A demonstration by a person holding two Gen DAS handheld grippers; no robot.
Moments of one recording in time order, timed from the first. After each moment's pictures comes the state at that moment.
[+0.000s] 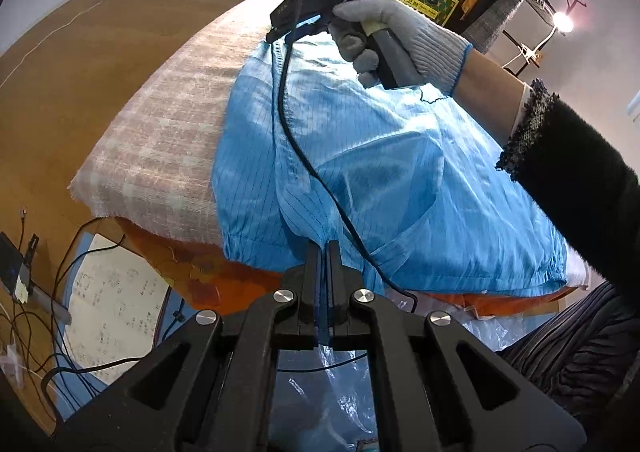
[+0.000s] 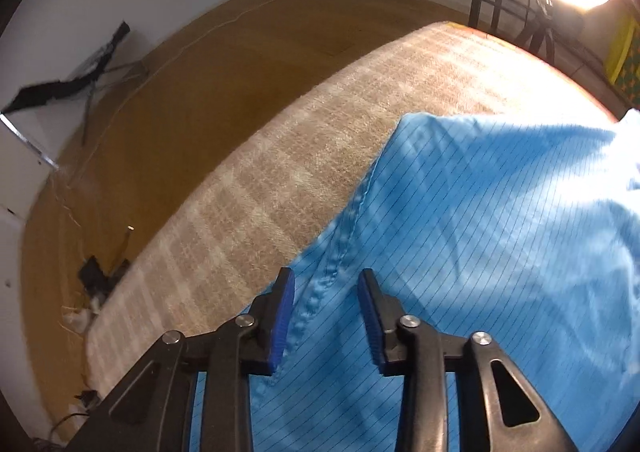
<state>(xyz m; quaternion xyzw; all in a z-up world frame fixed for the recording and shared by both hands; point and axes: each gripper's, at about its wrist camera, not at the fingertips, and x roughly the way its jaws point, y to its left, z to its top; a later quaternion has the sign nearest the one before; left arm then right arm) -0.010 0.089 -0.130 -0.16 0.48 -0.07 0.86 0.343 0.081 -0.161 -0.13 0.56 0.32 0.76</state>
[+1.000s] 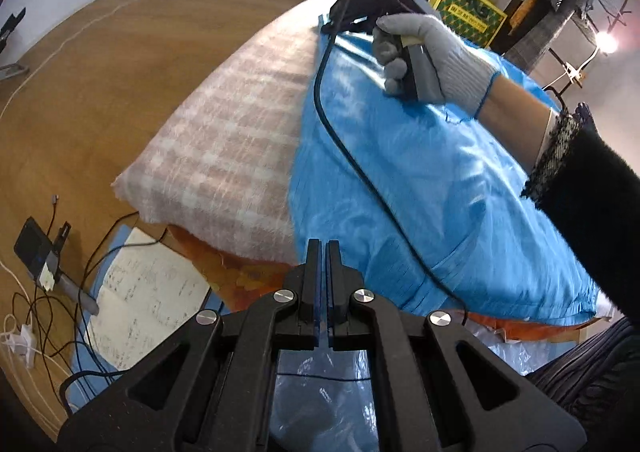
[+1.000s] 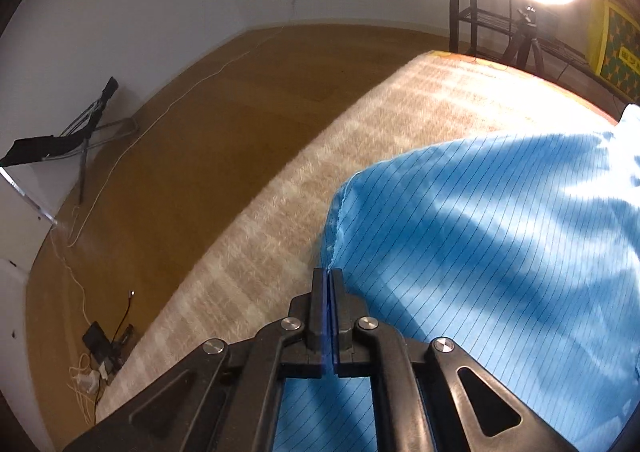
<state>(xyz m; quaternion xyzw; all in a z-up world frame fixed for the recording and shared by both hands) 0.000 0.122 -0.138 -0.15 0.48 0.01 0.86 0.367 0.096 -0.166 -0.04 0.52 0.31 0.80</state>
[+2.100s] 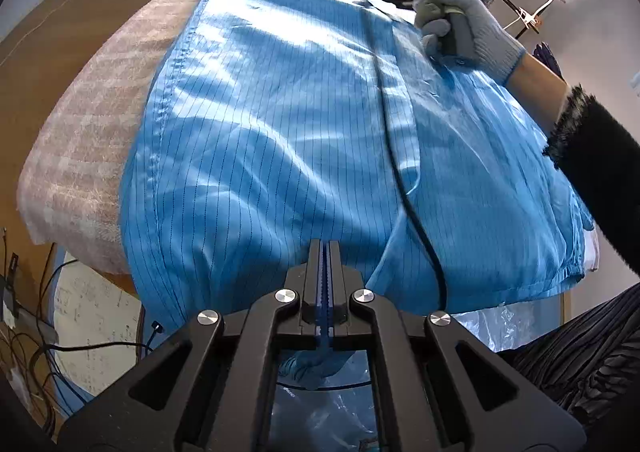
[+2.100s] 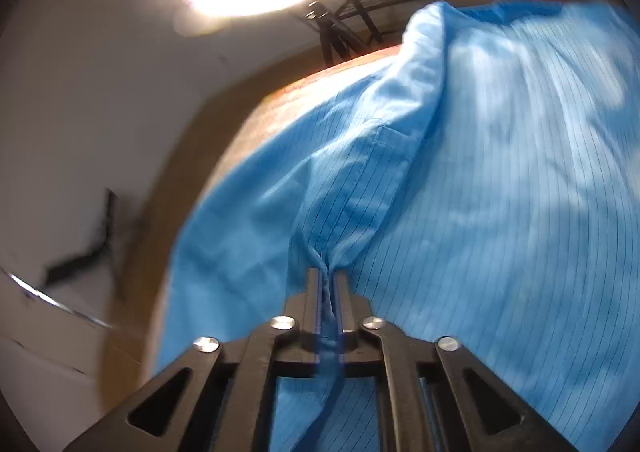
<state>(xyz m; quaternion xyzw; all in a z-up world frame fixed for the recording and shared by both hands) 0.043 0.047 -0.168 -0.12 0.53 -0.11 0.83 0.429 -0.142 -0.151 0.14 0.52 0.25 0.80</state>
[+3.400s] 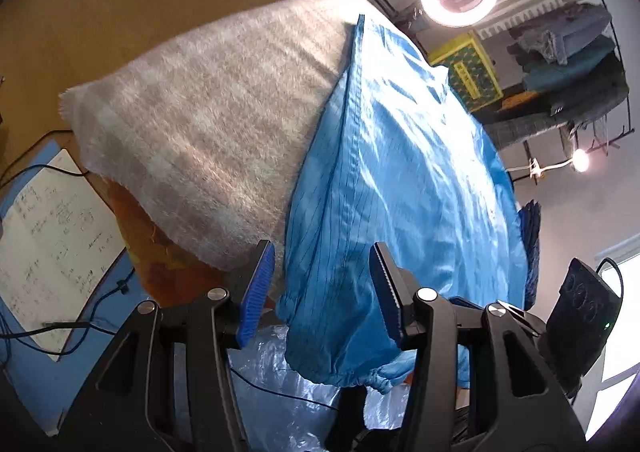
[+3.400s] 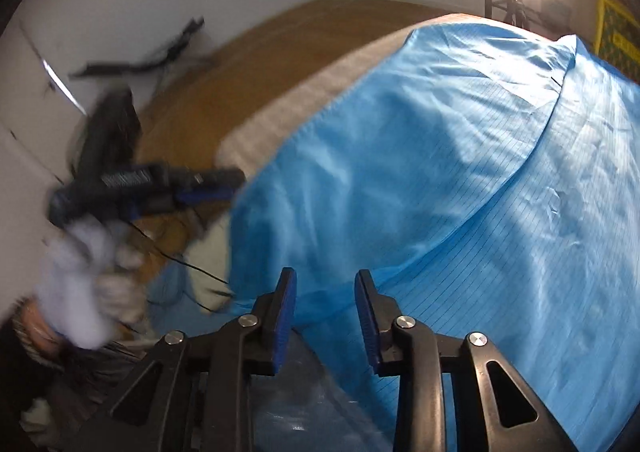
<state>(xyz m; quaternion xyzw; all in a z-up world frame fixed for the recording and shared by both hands) 0.029 0.184 -0.183 -0.39 0.47 -0.05 0.79 0.091 -0.075 -0.111 -0.10 0.53 0.40 0.75</state>
